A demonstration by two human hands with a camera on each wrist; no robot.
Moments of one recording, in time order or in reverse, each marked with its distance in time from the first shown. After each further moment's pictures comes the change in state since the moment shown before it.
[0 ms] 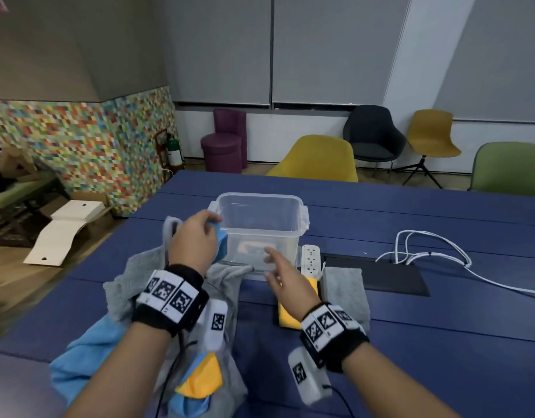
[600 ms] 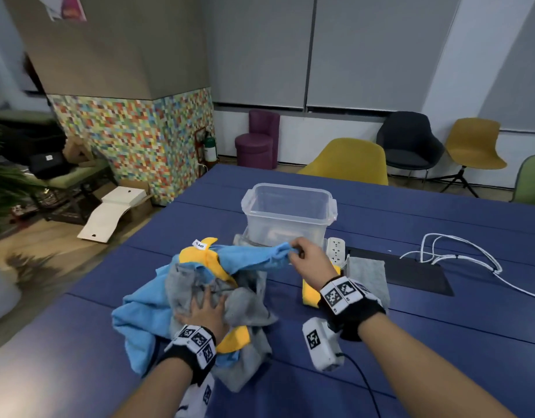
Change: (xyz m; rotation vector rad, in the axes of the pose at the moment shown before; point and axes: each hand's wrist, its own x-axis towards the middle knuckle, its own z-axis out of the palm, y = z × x) left_hand -0.136 -0.135 0.017 0.831 -0.724 -0.316; right_hand -0.016 -0.039 0.002 0.133 0.033 0.043
